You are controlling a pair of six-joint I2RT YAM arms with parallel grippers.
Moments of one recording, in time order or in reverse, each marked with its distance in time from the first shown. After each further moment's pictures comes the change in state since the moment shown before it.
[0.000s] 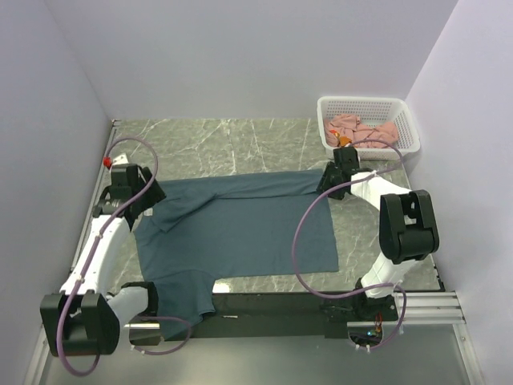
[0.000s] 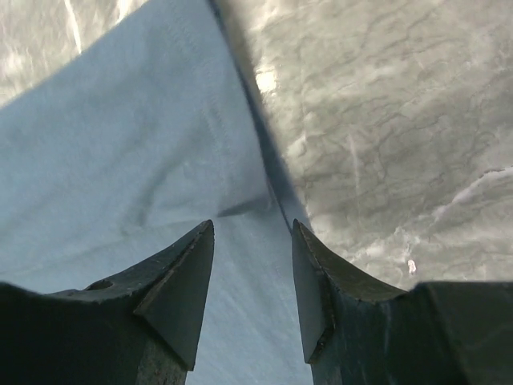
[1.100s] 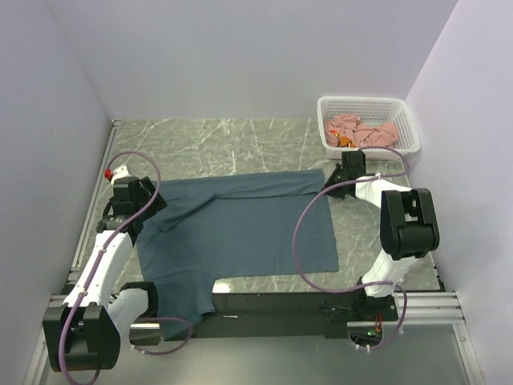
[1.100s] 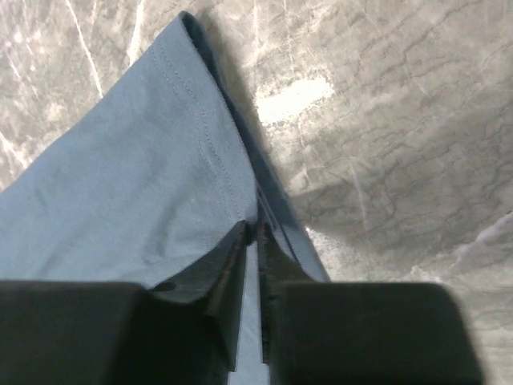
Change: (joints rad) left arm 0.000 -0.107 -0.183 0.143 -0.010 -0.014; right arm -0.079 0.028 -0.068 0.173 -0.120 0.120
